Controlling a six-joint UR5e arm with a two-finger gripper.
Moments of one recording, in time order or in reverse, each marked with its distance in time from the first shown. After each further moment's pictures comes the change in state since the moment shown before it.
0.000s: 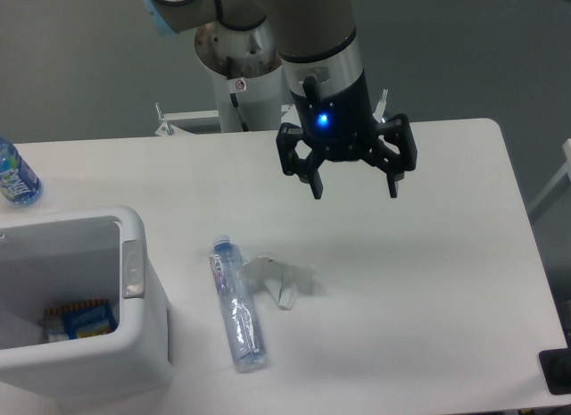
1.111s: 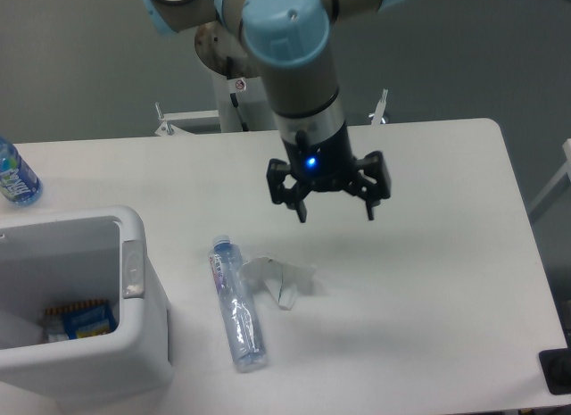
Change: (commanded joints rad) arm -0.058 -0.014 -0.250 0.121 0.011 -0.013
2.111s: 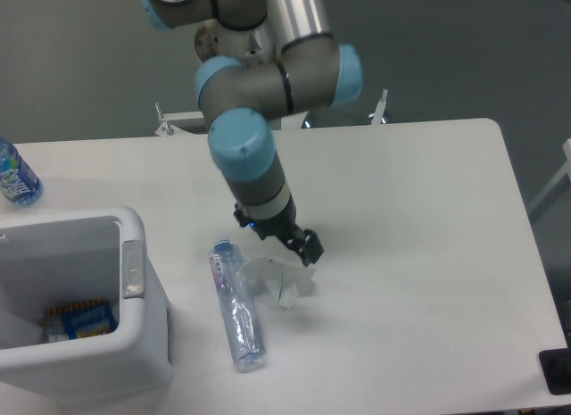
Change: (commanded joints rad) arm -0.083 -0.169 -0.220 0.201 0.046 0.366
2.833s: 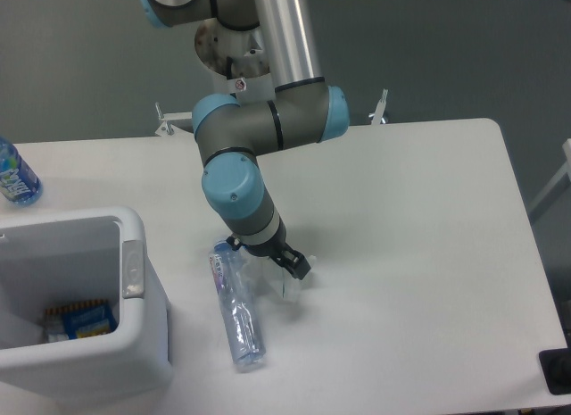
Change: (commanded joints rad) arm -0.005 -0.035 0.006 0.006 0.018 -0.106
